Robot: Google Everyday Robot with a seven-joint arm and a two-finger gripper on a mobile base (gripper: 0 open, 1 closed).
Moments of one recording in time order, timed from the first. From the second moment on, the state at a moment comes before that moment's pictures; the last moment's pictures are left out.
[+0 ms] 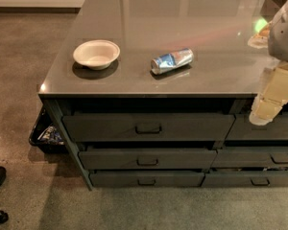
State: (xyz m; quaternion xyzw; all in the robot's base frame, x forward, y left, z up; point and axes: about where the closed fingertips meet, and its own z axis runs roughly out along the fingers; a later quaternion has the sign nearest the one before) arm 0.438 -0.216 0.977 -0.60 0.78 -0.04 0.16
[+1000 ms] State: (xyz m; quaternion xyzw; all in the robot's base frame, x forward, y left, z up) arm 0.456 -0.186 0.856 -0.61 0.78 0.04 0.17
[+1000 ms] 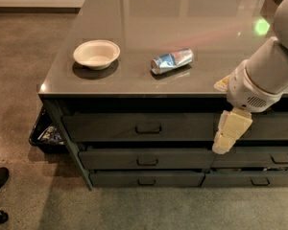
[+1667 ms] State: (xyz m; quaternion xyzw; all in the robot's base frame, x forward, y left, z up) arm 0.469 -0.185 0.829 -0.60 0.78 0.05 0.18
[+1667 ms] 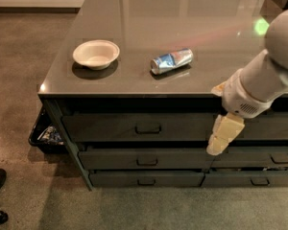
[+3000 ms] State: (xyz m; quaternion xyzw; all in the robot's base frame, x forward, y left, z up) arm 0.495 -0.151 0.757 -0.64 0.74 0.06 0.19
